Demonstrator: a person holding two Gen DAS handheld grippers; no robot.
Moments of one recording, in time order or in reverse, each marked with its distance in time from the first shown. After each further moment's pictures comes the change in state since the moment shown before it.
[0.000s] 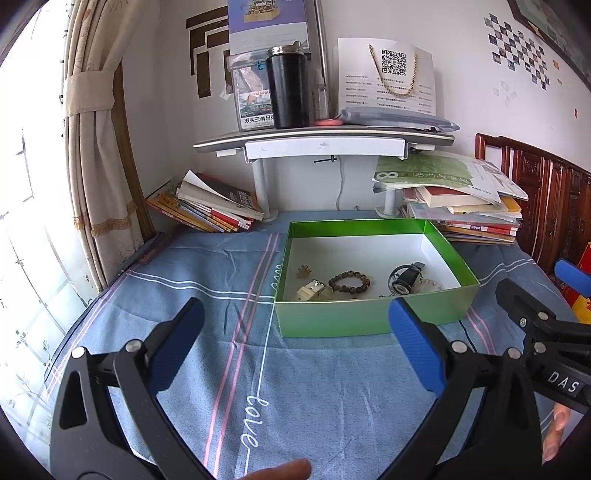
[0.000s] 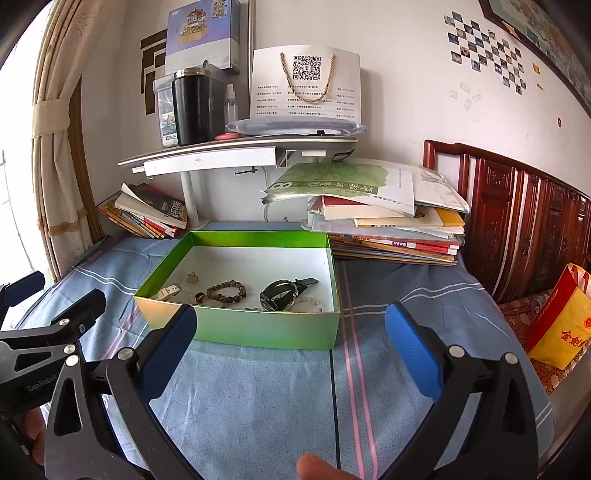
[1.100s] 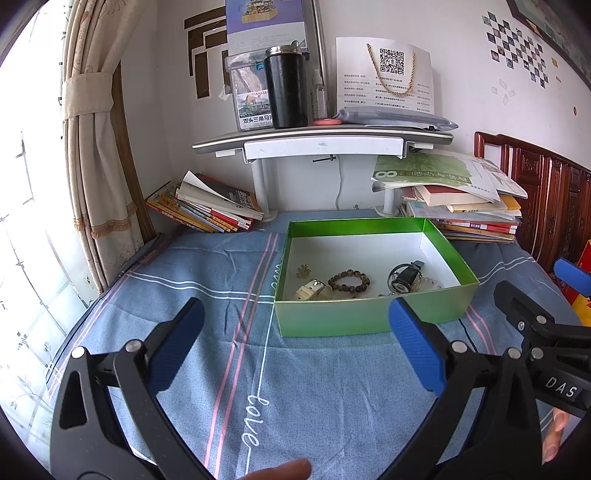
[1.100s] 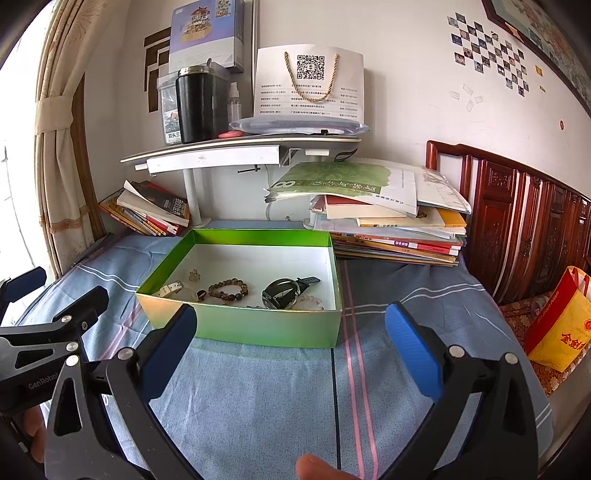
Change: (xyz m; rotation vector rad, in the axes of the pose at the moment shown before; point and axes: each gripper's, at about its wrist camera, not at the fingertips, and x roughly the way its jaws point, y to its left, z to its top) left arm -0.001 -0.002 -0.001 0.004 0.002 0.001; right arm 0.000 0.001 -0.002 -0.008 0.002 0.004
